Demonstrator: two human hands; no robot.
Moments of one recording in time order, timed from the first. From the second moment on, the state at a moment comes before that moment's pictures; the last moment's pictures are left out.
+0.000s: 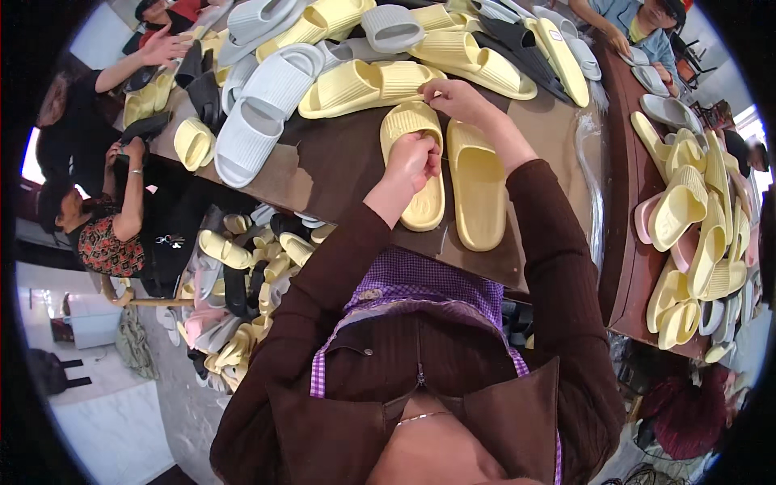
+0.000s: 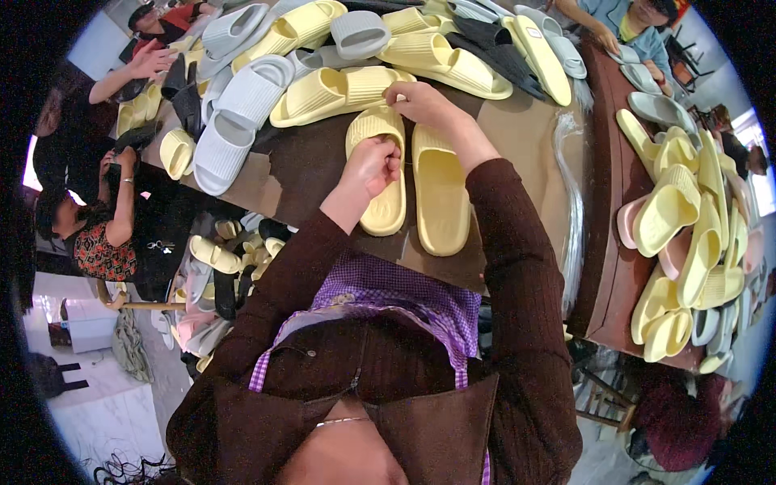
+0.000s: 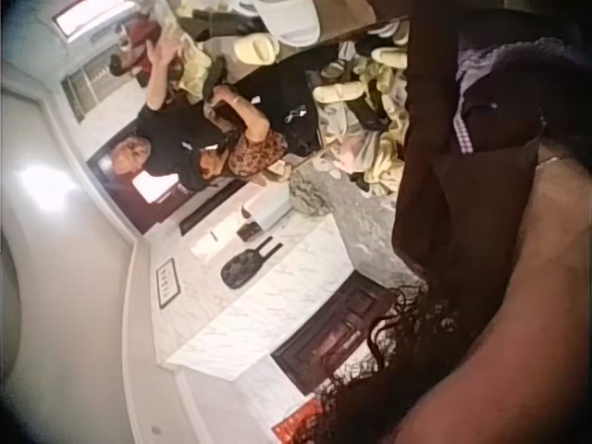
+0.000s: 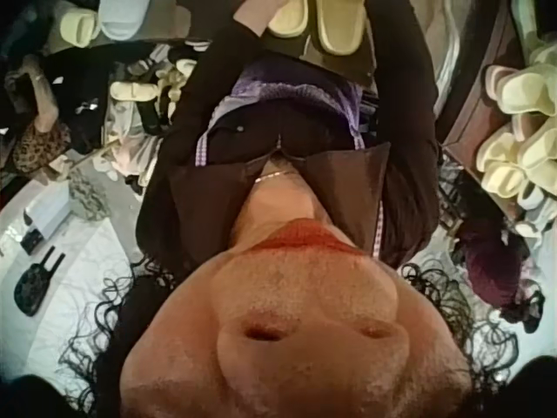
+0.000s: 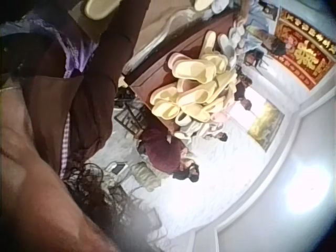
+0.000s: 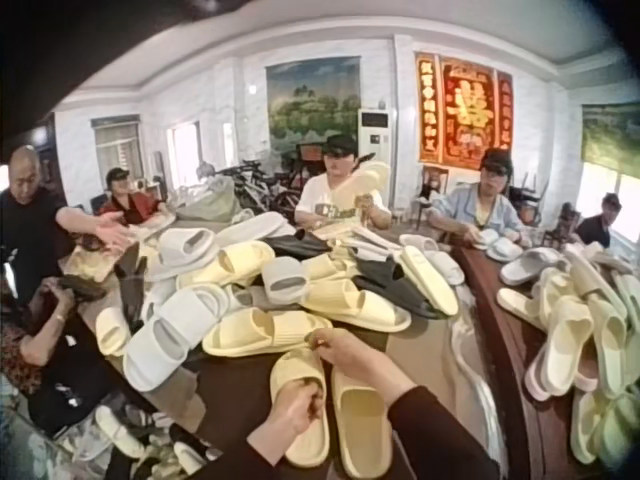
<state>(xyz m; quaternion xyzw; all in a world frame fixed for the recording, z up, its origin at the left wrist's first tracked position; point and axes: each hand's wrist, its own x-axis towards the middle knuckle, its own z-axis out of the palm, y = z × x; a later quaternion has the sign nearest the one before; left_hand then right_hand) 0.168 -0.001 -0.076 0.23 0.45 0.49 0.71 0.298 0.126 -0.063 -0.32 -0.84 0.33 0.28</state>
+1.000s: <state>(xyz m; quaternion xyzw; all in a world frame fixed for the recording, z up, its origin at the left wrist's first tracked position) 0.199 0.028 -0.031 0.60 0.42 0.49 0.47 0.355 0.034 -0.051 -0.47 -0.68 0.25 0.50</state>
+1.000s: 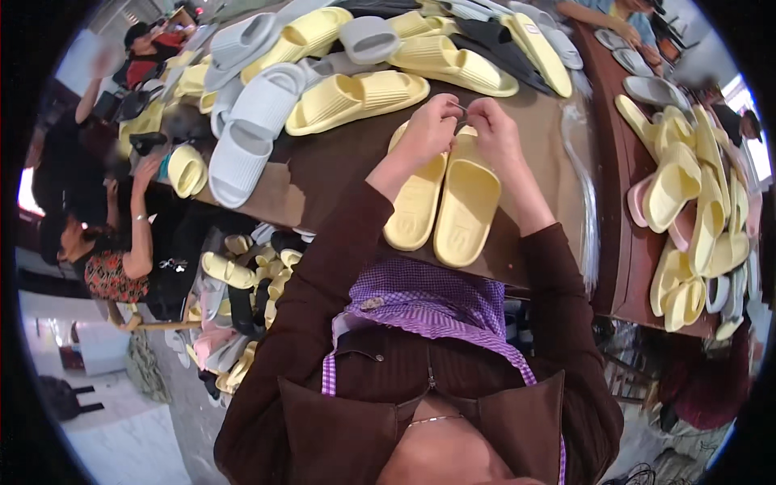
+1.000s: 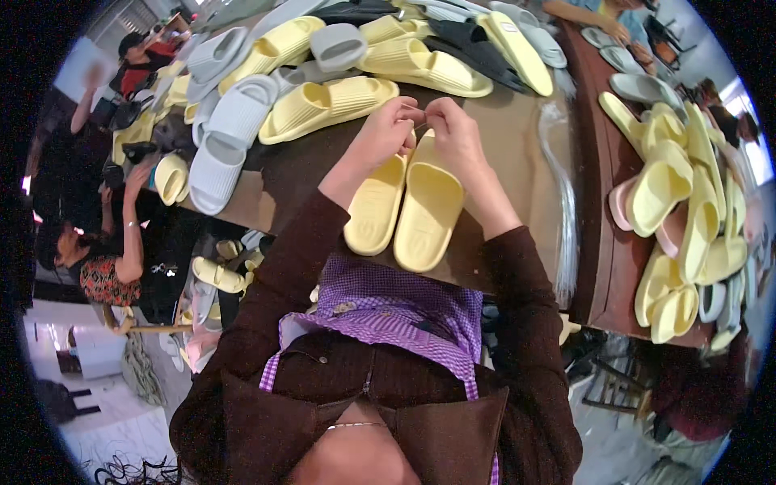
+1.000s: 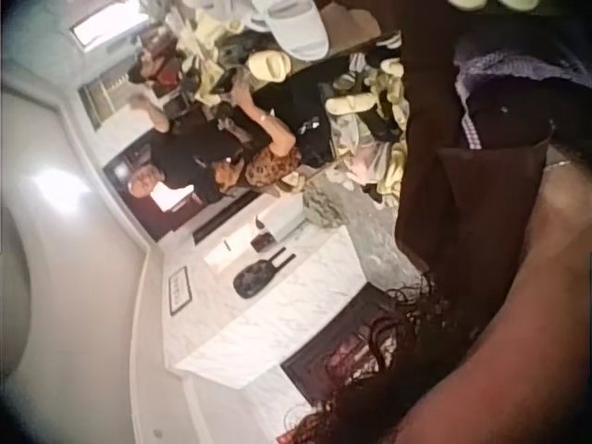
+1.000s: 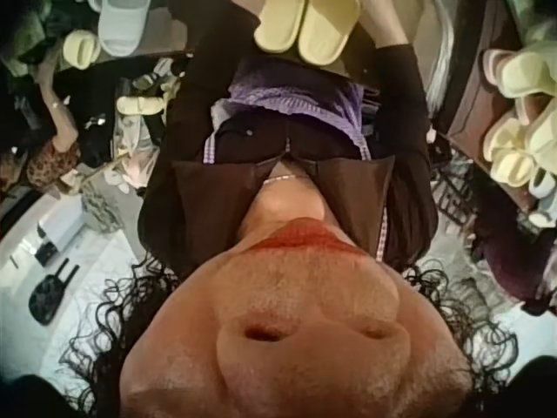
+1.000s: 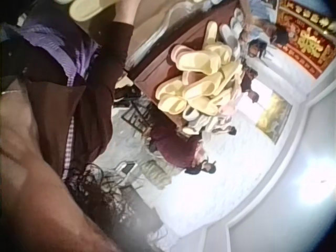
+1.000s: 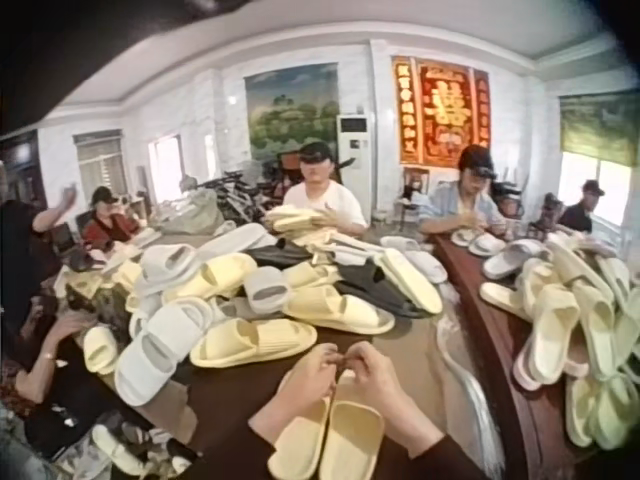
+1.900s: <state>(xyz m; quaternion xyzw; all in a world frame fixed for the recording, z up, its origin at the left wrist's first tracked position) 0.203 0.031 -0.047 0.46 0.36 0.50 0.64 0.365 0.006 -0.042 -0.46 -0.62 0.24 0.59</state>
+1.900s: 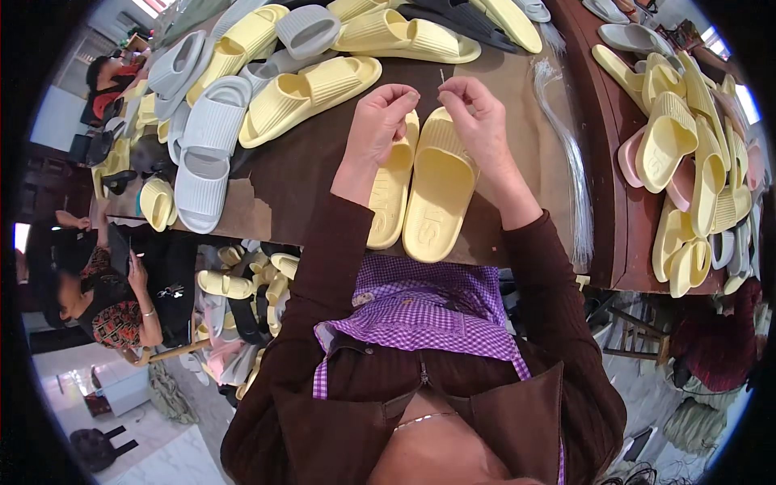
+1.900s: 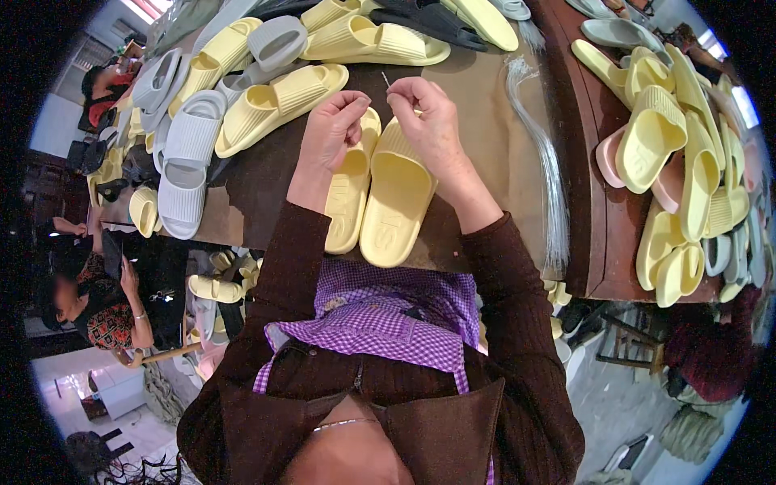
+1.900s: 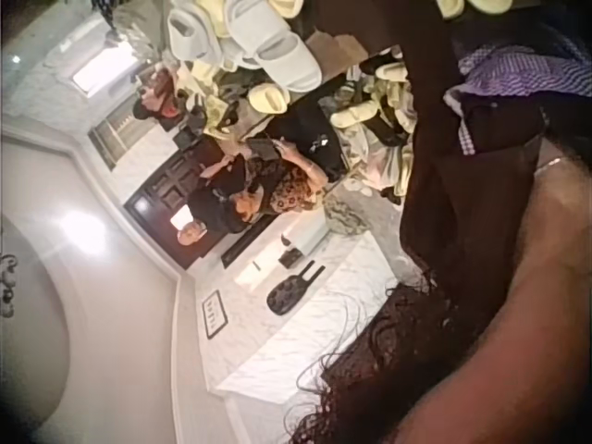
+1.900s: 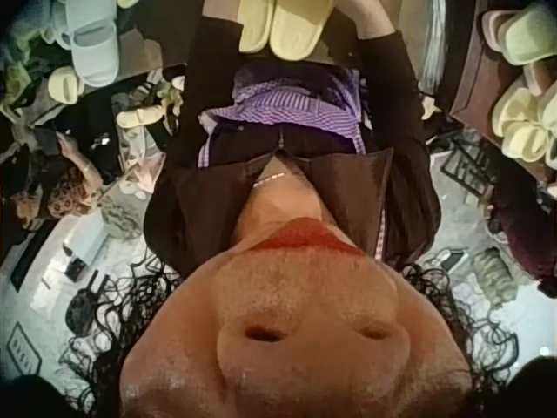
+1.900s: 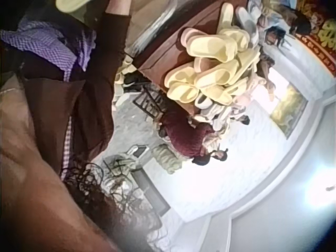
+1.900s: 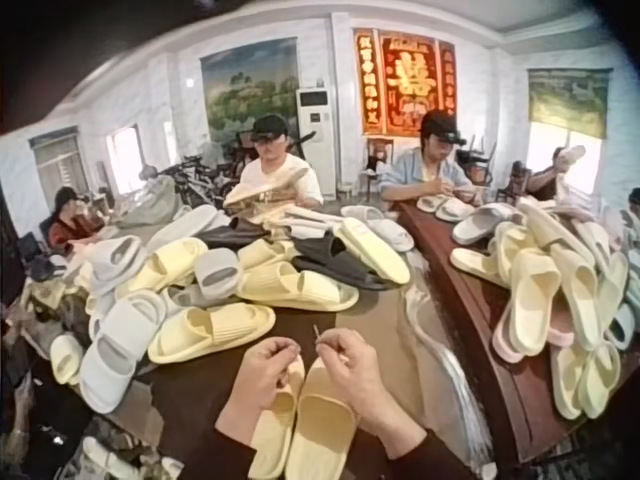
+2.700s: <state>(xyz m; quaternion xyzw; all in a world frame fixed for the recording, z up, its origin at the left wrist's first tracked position) 0.197 0.033 -0.047 0.39 0.32 0.51 0.70 0.360 -0.003 -0.033 -0.48 -0.74 0.08 0.46</state>
